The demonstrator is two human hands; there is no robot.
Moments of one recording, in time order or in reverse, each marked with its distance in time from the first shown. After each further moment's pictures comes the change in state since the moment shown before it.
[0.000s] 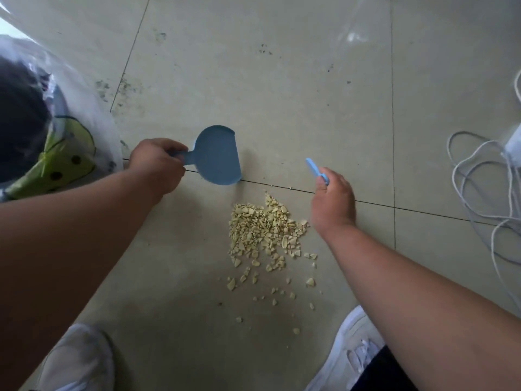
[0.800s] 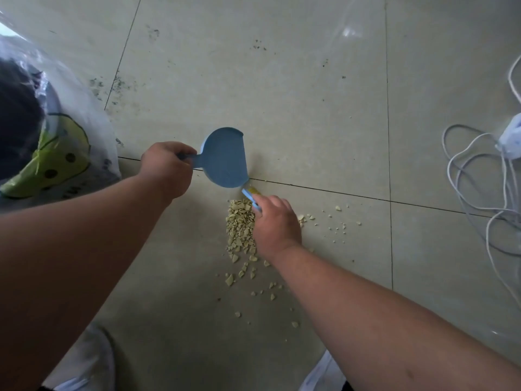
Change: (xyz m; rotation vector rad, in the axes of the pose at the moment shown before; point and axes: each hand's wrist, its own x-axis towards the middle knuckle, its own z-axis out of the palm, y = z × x) left_hand -0.009 -0.002 0.018 0.048 -0.048 0.053; right_hand -0.081 -0.045 0.050 -0.077 -0.308 -0.242
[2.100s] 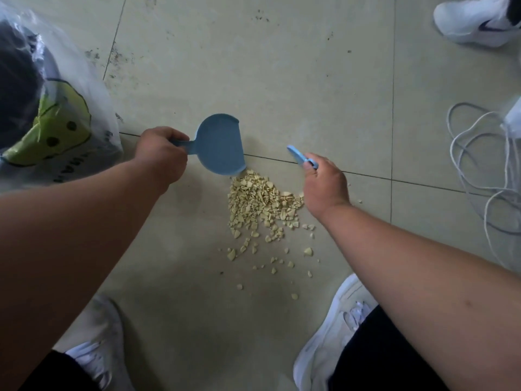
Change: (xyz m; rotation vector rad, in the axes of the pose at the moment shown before) left_hand -0.020 -0.014 -0.007 -0.064 -0.006 -0.095; right_hand 0.021 0.056 -0.063 0.128 0.145 0.216
